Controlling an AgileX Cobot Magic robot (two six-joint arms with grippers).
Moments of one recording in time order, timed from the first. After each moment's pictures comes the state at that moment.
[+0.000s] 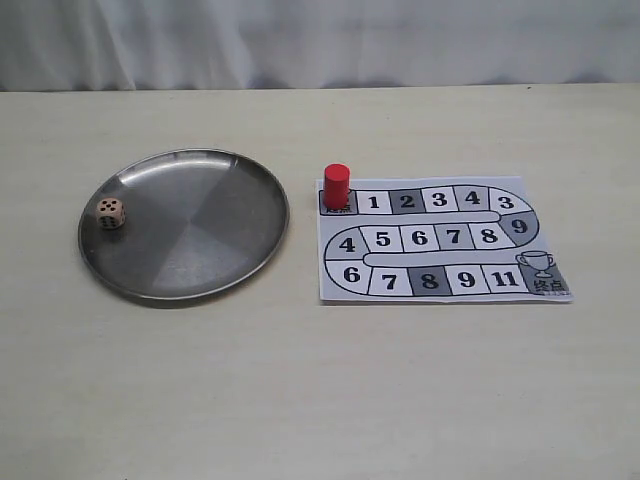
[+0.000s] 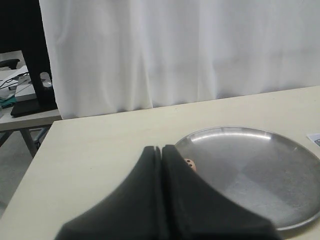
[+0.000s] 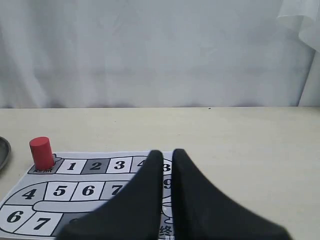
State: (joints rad) left arm 0.07 0.00 0.00 0.14 0.18 -0.10; right arm -0.03 0.01 0.00 0.17 0.16 -0.16
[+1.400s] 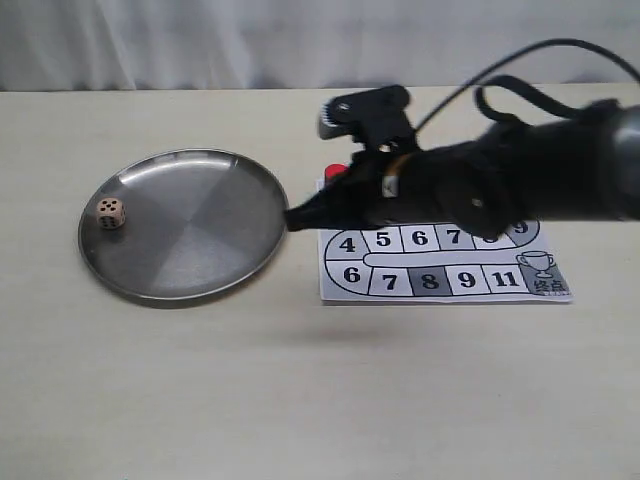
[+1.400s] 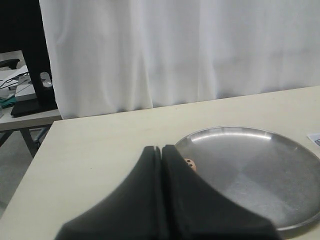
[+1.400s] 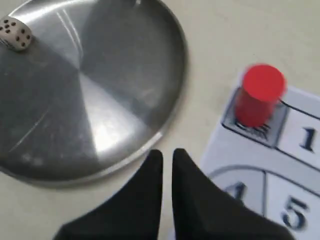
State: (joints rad) left arm 0.07 0.00 0.00 0.14 0.18 -0.10; right arm 0.59 1.79 -1.00 -0.13 0.07 0.30
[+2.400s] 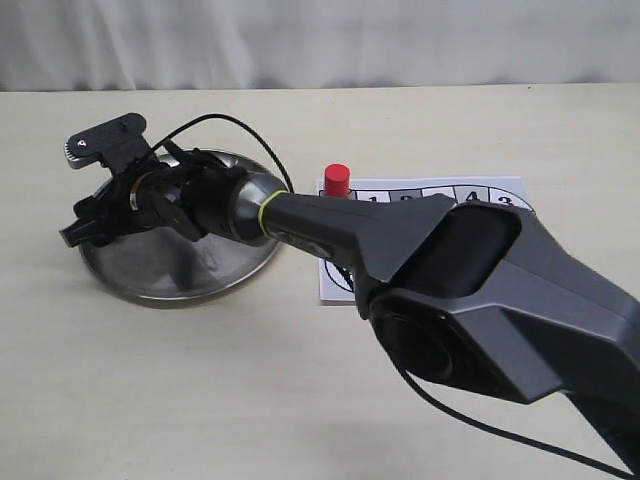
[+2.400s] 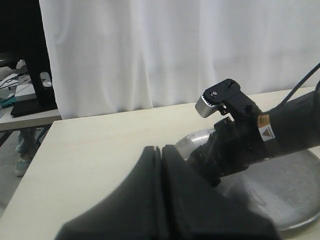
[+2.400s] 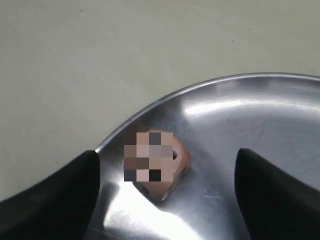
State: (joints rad) left arm 0.07 0.00 0.00 0.14 0.18 -0.10; right arm 0.83 2.65 -2.20 -0.14 0.28 0.25
